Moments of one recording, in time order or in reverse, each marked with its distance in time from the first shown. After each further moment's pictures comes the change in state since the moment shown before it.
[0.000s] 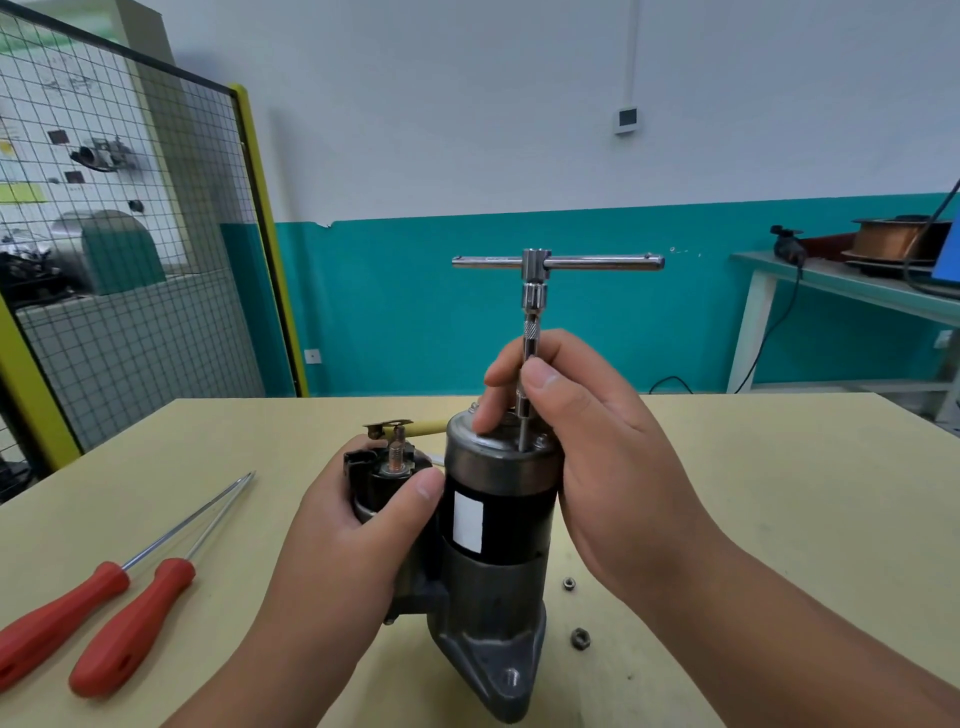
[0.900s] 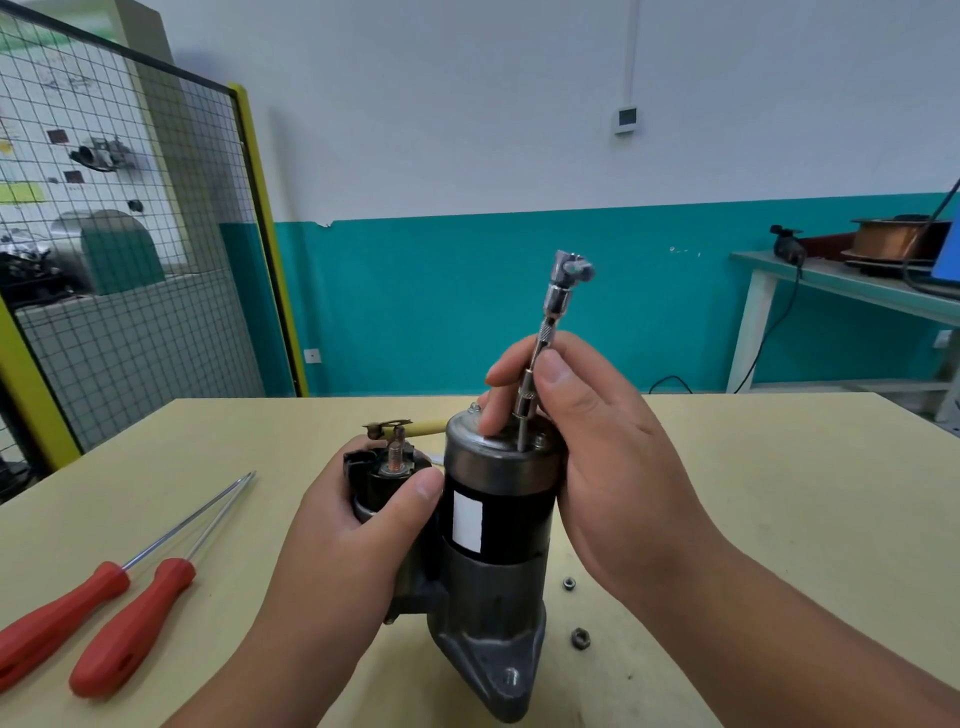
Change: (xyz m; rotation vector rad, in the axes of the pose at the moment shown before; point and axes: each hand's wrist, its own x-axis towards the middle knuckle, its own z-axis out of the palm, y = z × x) left_hand 0.000 0.003 0.001 -0.011 0.008 -0.045; right_hand -0.001 0.002 0.000 0.048 0.002 -0.014
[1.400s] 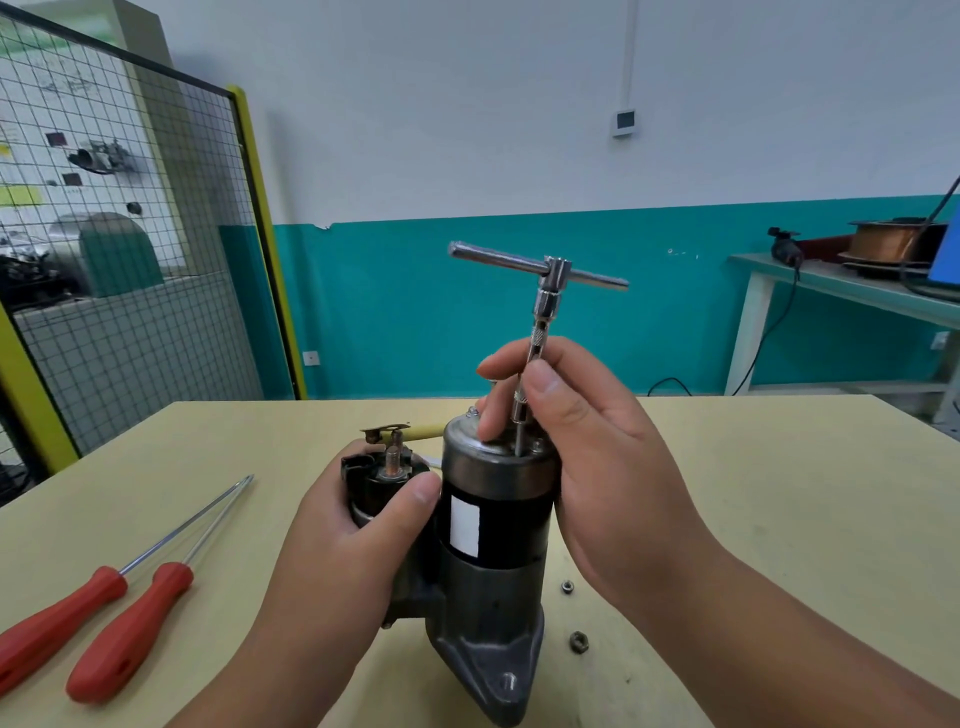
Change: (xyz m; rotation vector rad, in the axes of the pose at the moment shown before) left_hand 0.003 -0.006 -0.002 0.019 -0.010 0.023; right_hand -0.001 -0.001 0.001 -0.006 0.021 0.002
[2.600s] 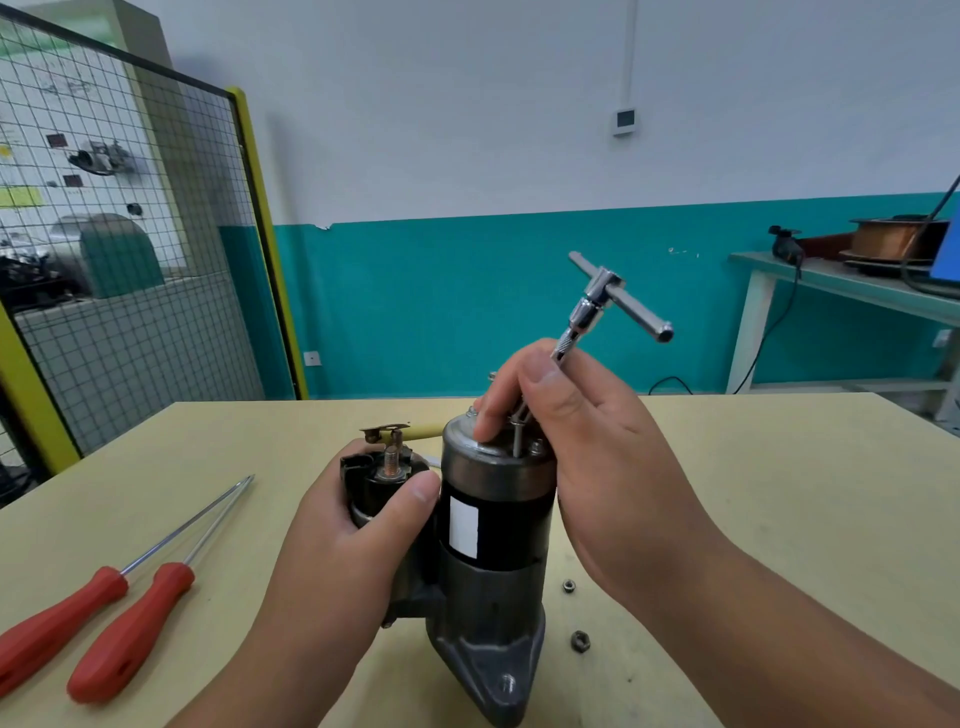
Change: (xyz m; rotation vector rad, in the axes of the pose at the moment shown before) left_hand 0.000 -0.003 0.000 -0.002 0.012 0.014; right_hand 0.001 -0.008 0.005 -0.088 0.017 0.022
